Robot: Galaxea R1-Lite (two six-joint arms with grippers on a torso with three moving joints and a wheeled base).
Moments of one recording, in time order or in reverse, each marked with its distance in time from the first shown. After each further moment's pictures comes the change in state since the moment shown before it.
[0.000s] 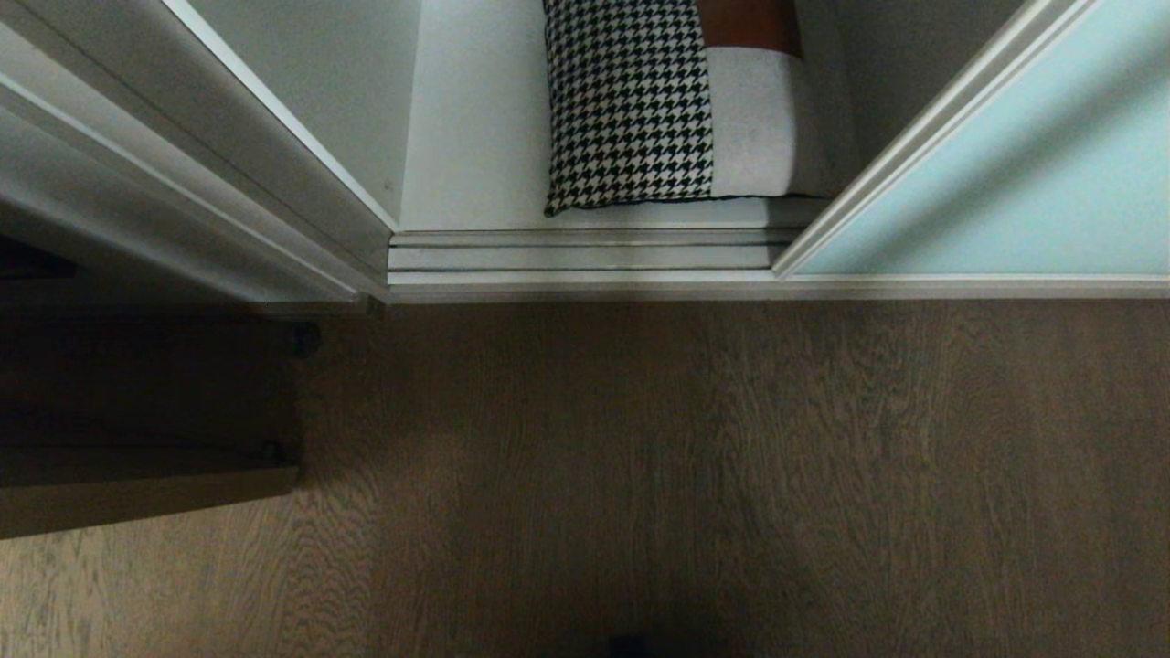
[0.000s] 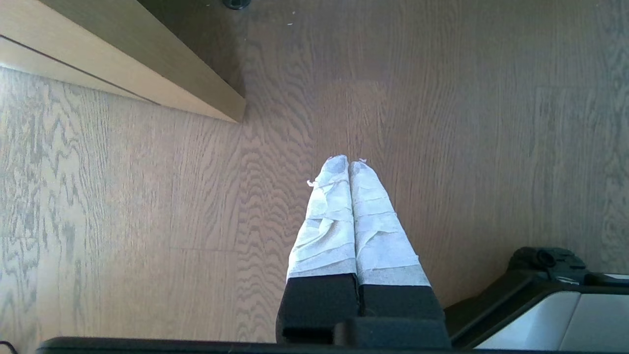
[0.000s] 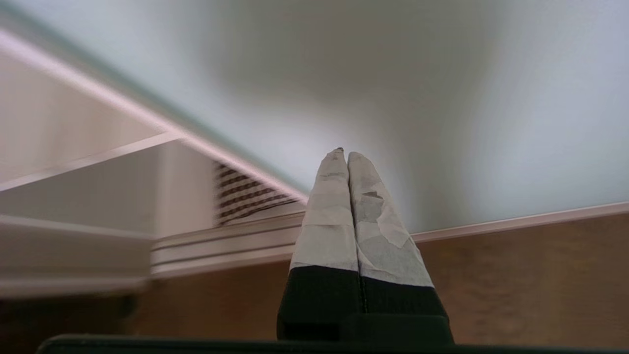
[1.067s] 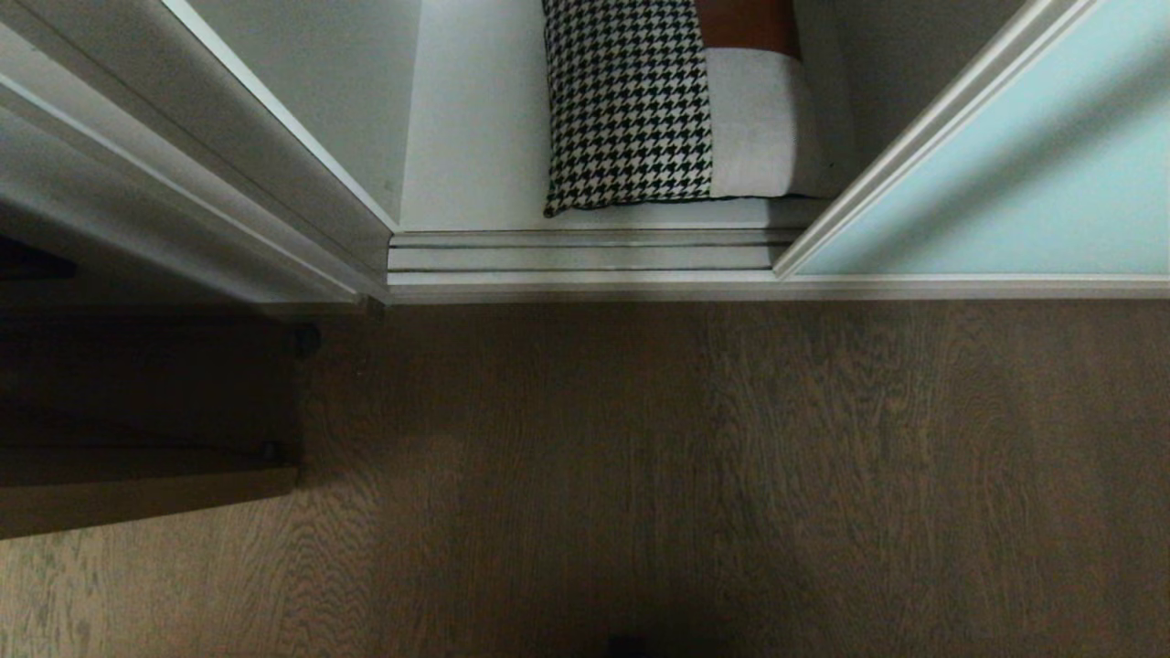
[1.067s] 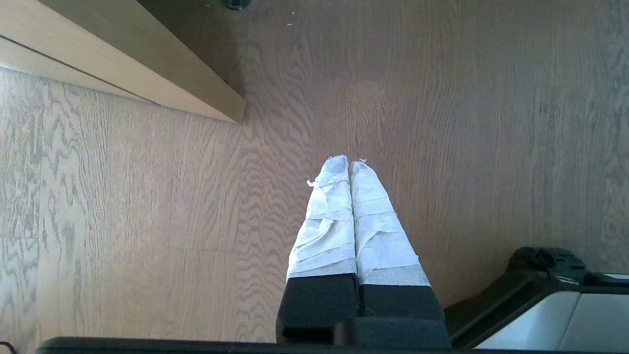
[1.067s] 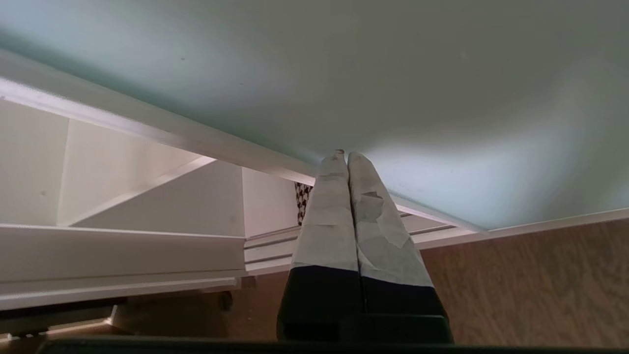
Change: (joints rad) left arm 0.000 0.000 0.000 0.000 0.000 0.000; right arm 0.210 0.147 -0.032 -0.114 -0.095 0.152
